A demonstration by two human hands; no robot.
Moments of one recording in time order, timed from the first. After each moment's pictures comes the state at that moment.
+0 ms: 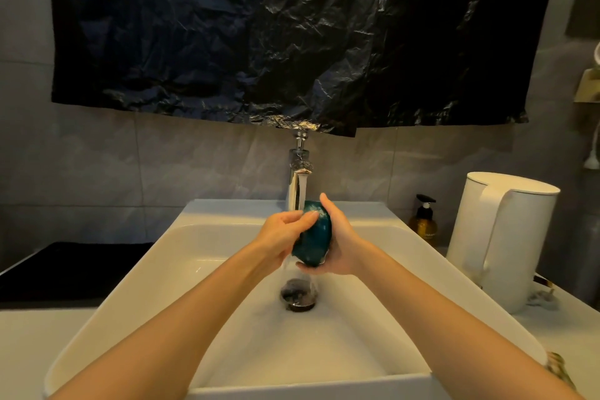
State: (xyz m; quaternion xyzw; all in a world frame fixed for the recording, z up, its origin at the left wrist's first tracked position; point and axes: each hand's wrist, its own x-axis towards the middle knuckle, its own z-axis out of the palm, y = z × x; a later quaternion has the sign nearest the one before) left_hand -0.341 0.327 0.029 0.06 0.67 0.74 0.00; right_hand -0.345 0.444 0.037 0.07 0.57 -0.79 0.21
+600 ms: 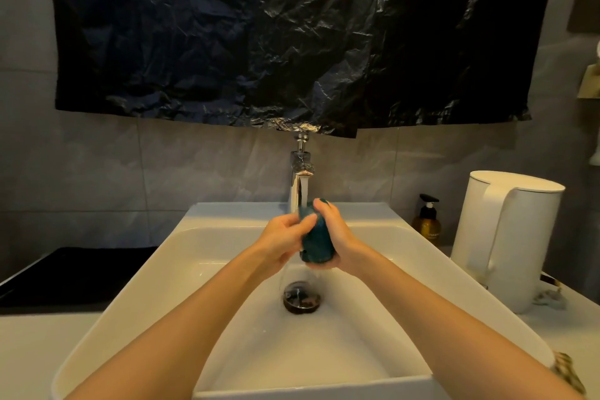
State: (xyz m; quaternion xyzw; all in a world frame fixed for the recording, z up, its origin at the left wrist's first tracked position) left_hand -0.343 0.325 0.026 0.07 0.66 0.75 0.01; right_hand -0.354 0.434 0.033 0.02 0.67 -0.73 0.11
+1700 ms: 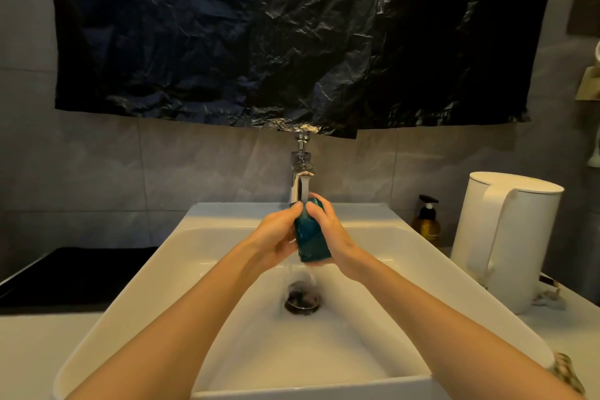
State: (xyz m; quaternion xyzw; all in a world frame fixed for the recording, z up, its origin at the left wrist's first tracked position) left_hand -0.341 0.322 0.042 0.01 0.58 0.81 0.05; right_hand -0.349 0.430 0.028 -0.10 0.73 -0.68 0.02
